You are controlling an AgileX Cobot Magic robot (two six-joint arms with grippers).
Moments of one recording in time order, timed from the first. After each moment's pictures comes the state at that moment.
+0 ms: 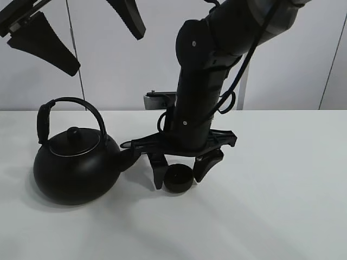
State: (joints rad) left arm -0.45 1.59 -1.37 -0.49 1.02 -0.08; right arm 0.59 2.16 -1.47 0.03 0.75 0.21
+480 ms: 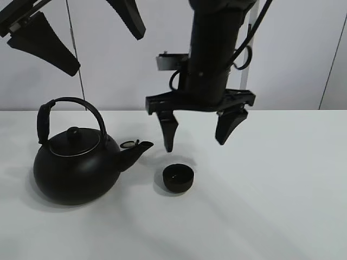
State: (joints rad) left arm -0.45 1.59 -1.37 -0.49 1.02 -0.08; right arm 0.56 2.08 -1.60 -0.01 0.99 0.21
